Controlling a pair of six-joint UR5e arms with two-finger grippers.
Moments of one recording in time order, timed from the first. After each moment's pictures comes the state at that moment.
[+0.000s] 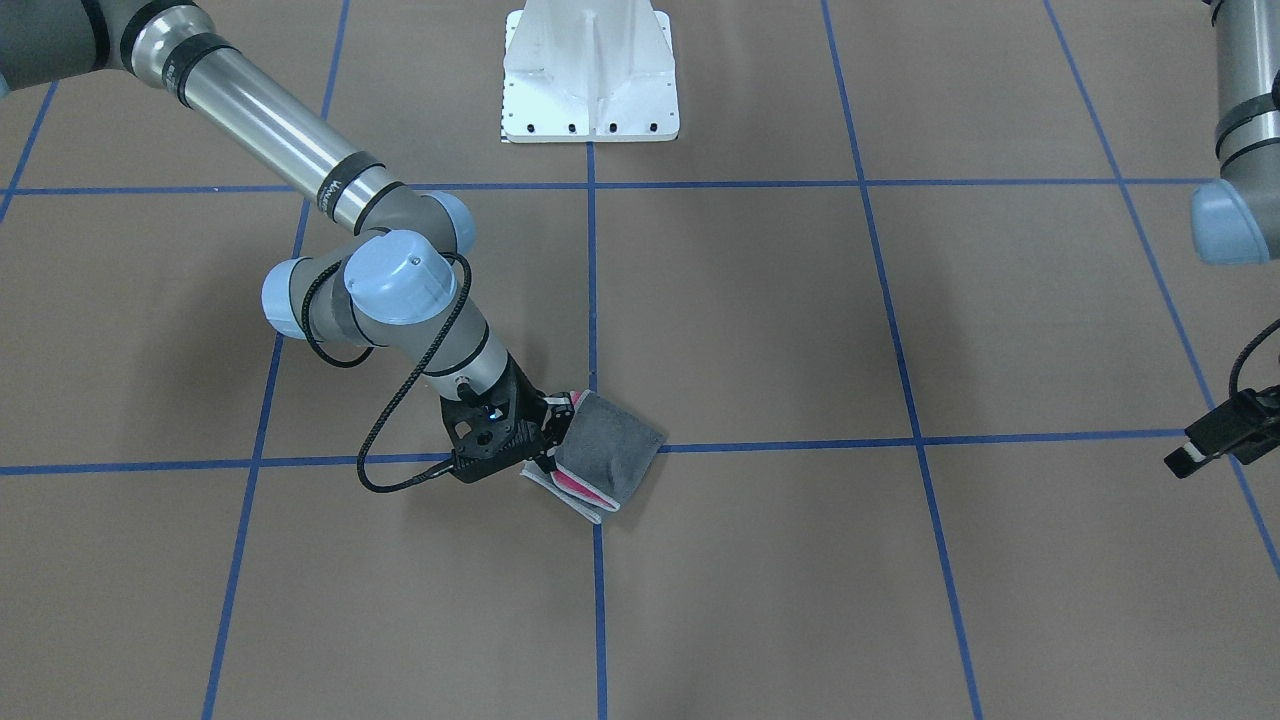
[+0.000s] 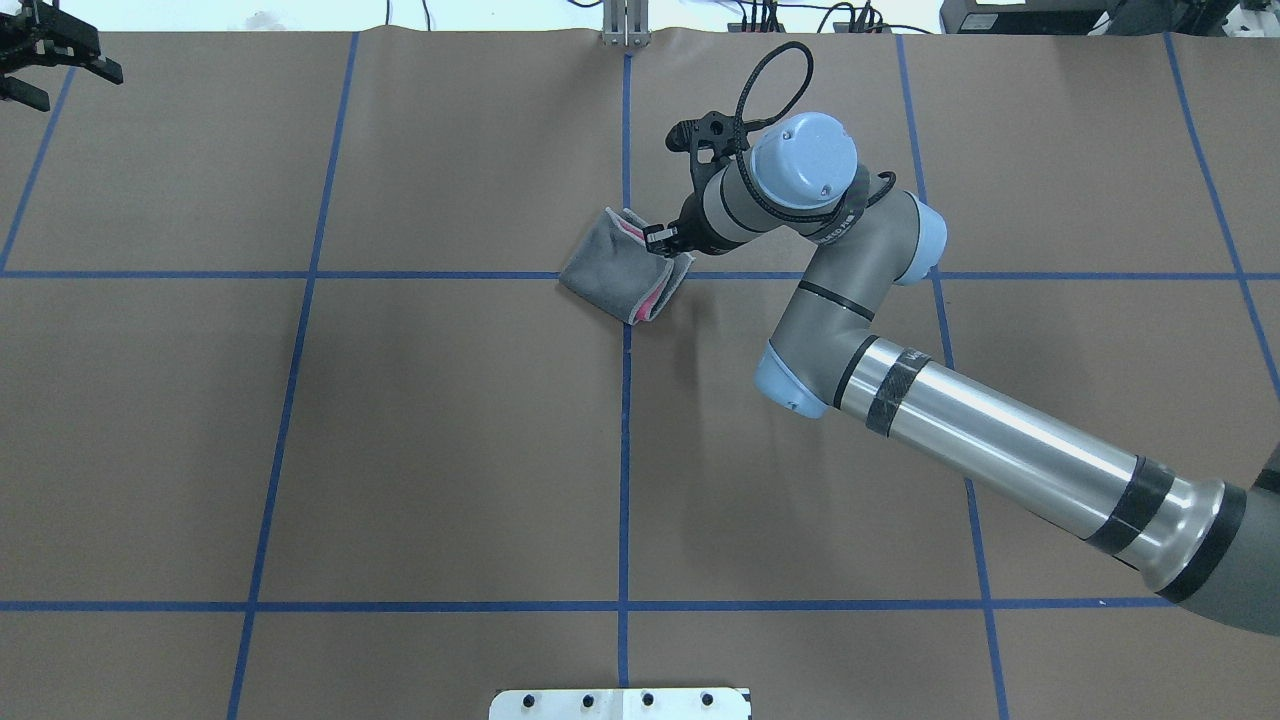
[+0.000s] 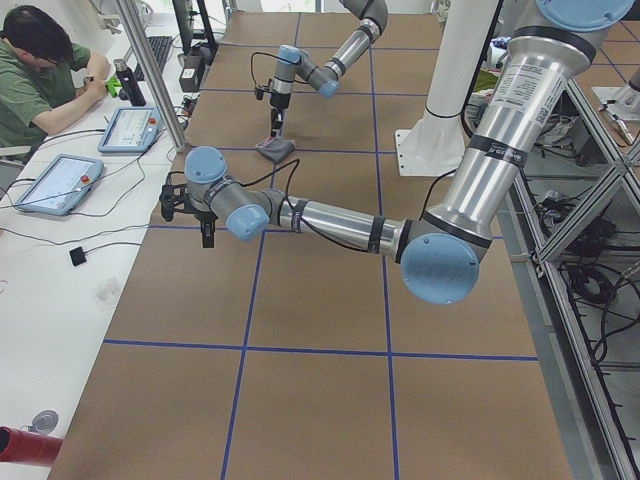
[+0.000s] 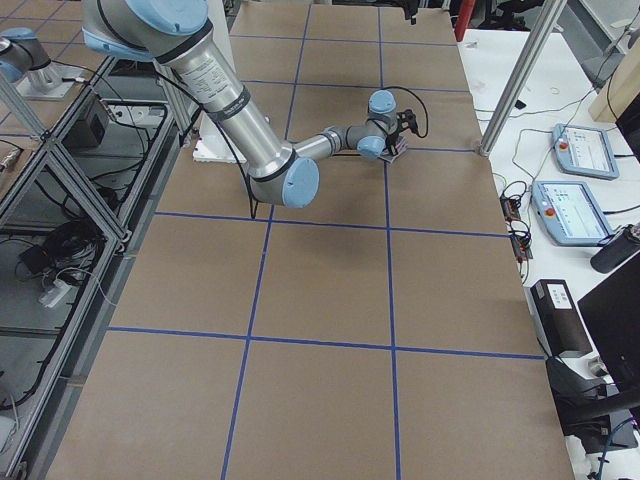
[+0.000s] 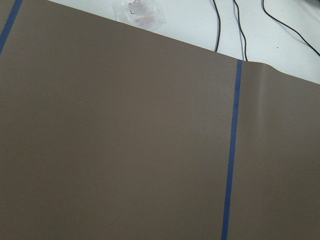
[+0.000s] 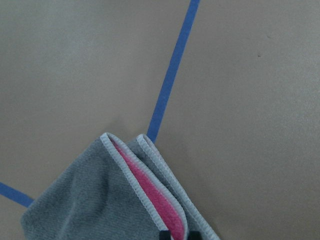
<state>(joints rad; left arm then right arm) -1.31 -1.96 -1.37 -2.14 -2.35 -0.91 0.68 -0.76 1.10 -0.81 1.91 0.96</state>
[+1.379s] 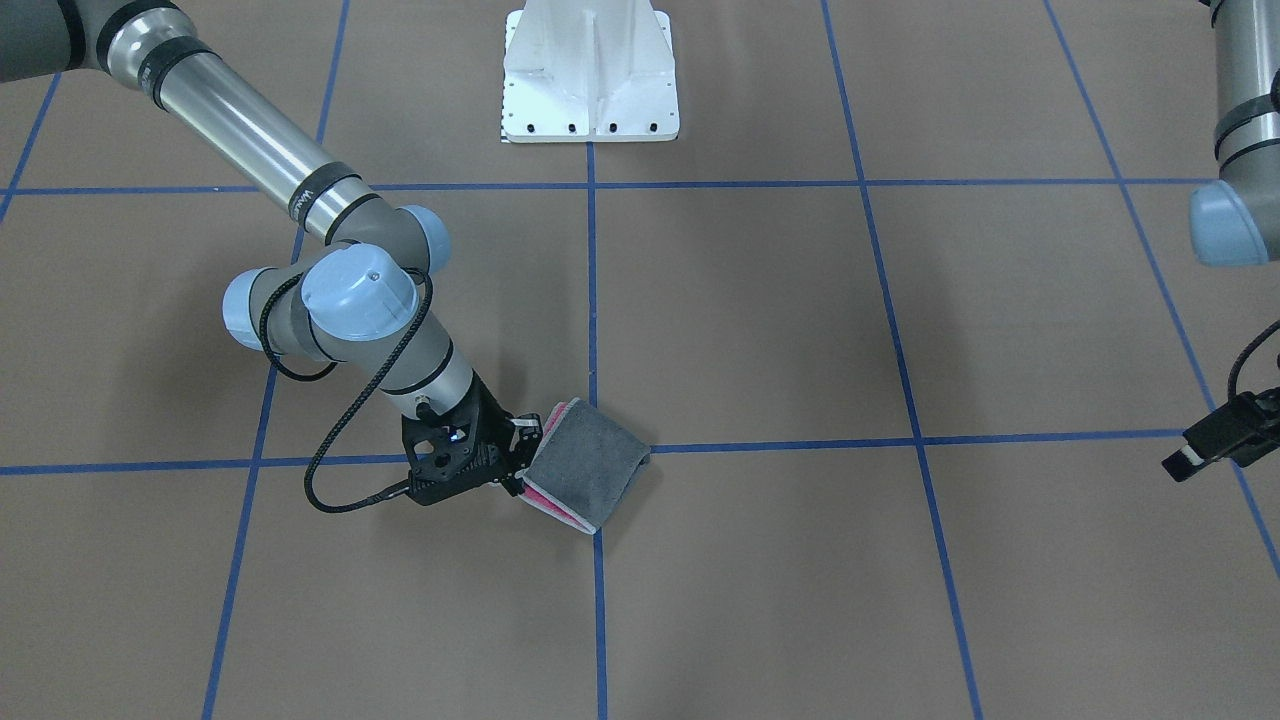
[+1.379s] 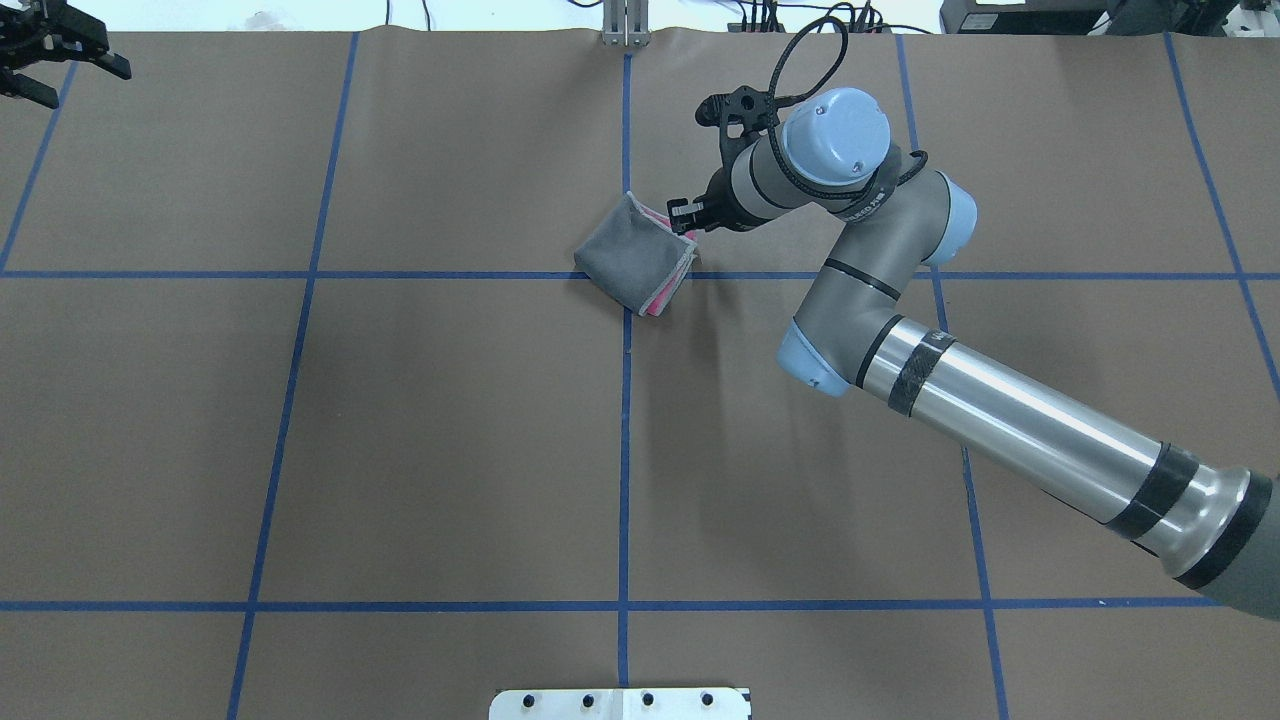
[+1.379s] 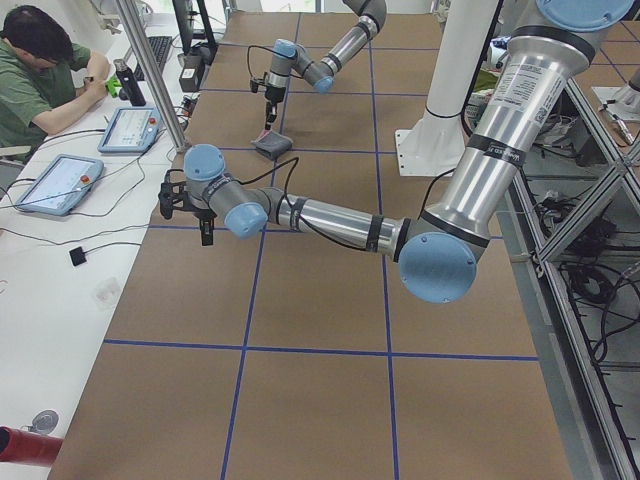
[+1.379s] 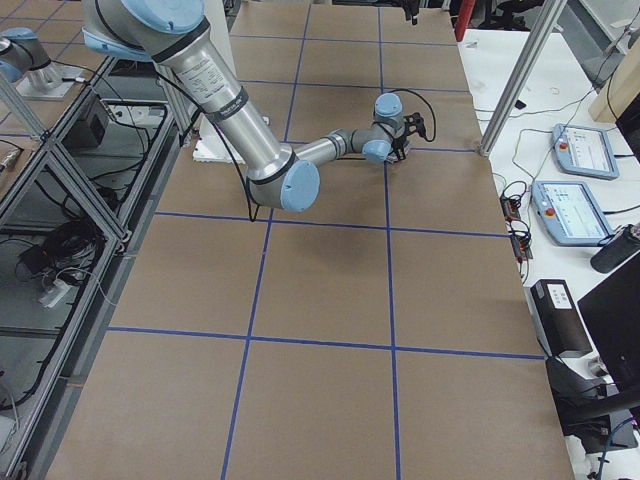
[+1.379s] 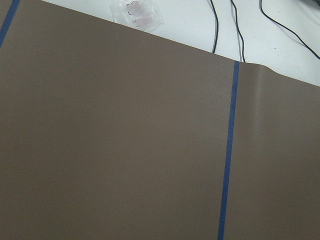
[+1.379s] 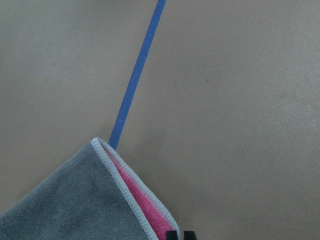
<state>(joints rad) -1.31 -1.97 -1.37 -2.14 -2.35 -0.94 0.72 -0.78 1.11 -0.81 1.92 0.96</state>
